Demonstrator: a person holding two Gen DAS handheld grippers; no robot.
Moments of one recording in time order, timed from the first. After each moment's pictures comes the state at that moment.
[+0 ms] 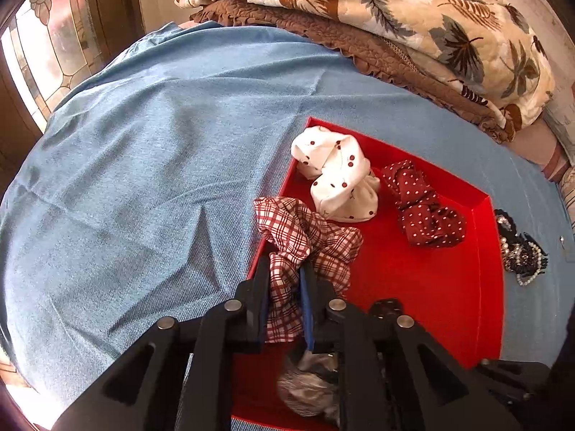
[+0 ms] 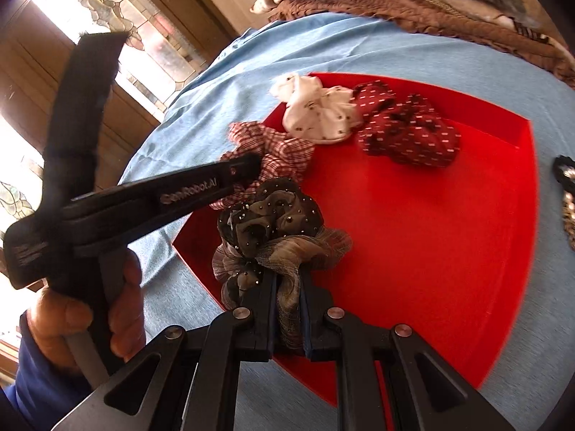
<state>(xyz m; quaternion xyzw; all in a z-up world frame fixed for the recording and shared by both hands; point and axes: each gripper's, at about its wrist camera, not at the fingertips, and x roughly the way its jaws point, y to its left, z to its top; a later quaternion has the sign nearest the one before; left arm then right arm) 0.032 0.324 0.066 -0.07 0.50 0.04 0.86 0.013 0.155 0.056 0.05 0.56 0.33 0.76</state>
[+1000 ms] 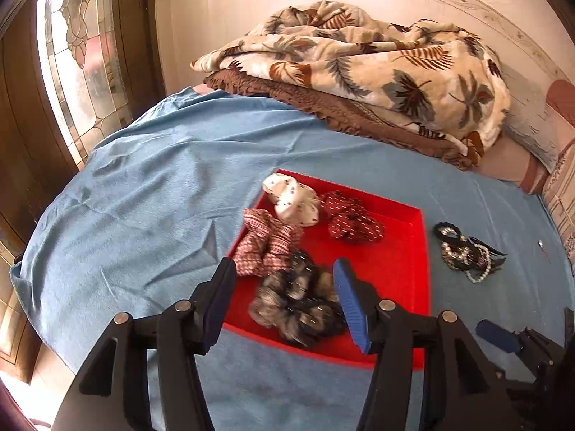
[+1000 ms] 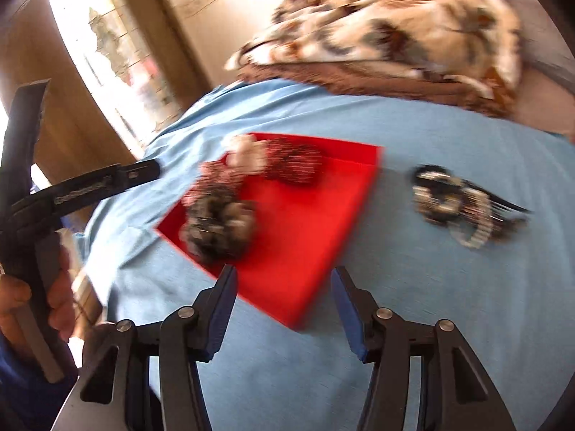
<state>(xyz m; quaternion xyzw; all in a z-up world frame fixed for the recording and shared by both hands) -0.062 0.256 0.146 -0.05 0.40 0.07 0.91 -0.062 0.028 0.126 0.03 0.47 0.24 0.85</state>
